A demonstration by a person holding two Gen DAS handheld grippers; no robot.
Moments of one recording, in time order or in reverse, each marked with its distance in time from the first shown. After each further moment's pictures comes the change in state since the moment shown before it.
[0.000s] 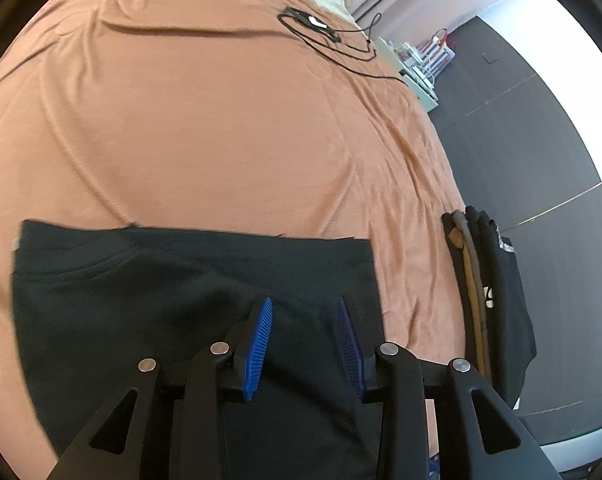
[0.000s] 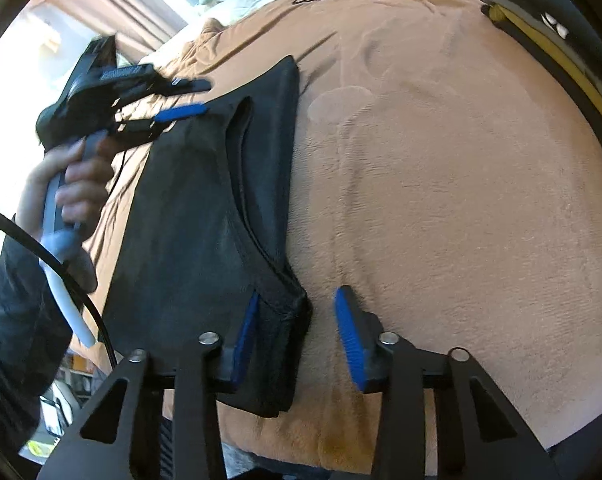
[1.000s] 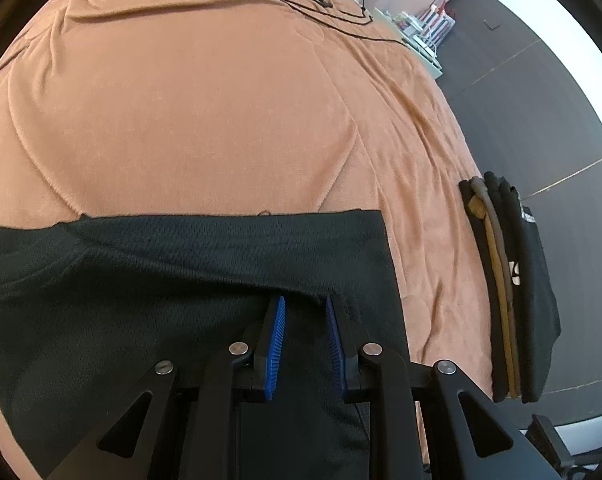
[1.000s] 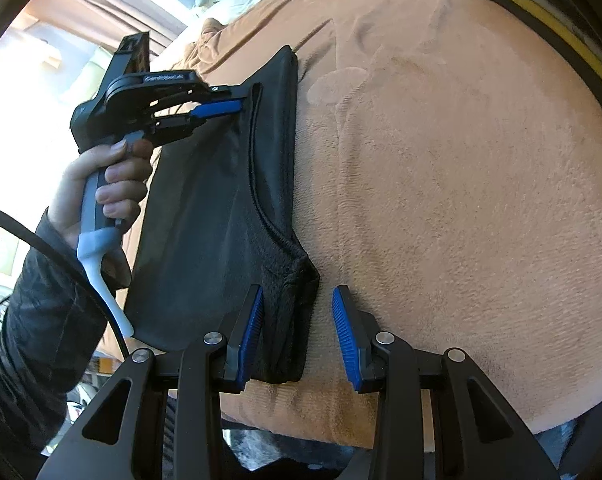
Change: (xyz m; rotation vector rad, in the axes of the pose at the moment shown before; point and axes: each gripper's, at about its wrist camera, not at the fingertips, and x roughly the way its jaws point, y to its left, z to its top) left arm 0.039 -0.016 -0.003 0.065 0.084 0.047; right arm -0.002 -0.010 -0.010 0.067 0.033 0.085
